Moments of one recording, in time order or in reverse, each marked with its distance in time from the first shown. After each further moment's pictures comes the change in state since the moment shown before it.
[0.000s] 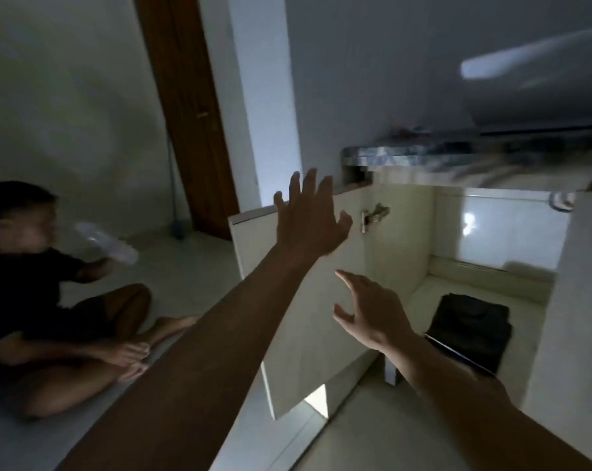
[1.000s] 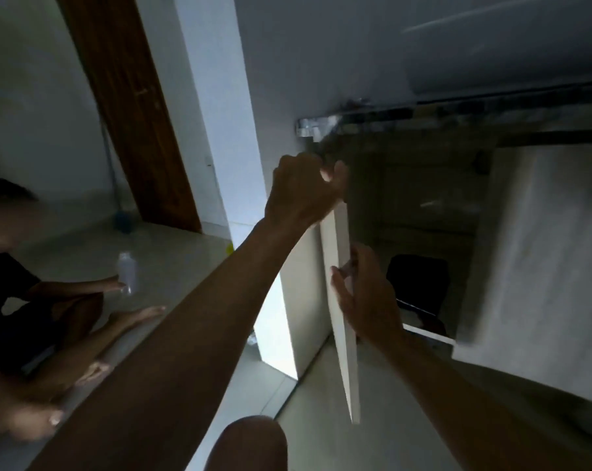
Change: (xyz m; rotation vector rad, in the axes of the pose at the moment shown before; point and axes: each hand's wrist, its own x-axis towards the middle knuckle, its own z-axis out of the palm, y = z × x) left_hand -0.028 0.040 -0.014 -0.477 0.190 0.082; right_hand -0.077 -0.009 -0.001 0.369 0.509 0.113
